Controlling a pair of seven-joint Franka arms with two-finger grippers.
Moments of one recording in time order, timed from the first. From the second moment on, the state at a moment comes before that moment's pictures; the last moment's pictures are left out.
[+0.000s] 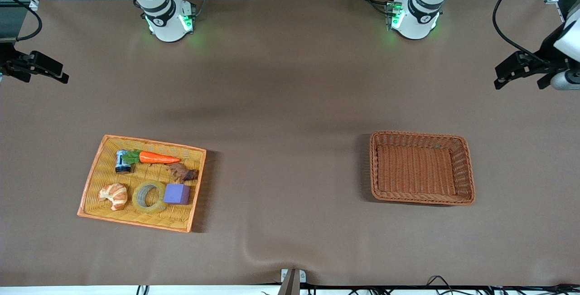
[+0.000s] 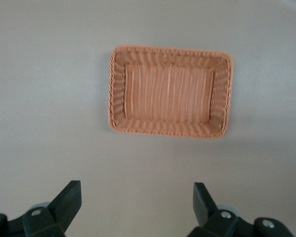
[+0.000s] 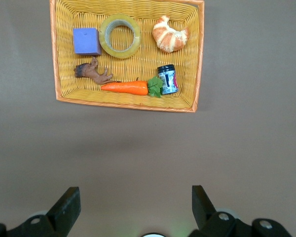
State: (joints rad) left arm 0.01 -0.05 -0.08 -1.59 0.01 1.57 -0.06; right arm -0.11 -0.05 0.04 -1.60 0.04 1.48 -0.01
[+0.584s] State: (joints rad) left arm 0.02 -0.05 -0.08 -1.56 0.01 1.48 -0.06; right arm -0.10 -0.05 0.04 -1.60 0.01 1.48 -0.03
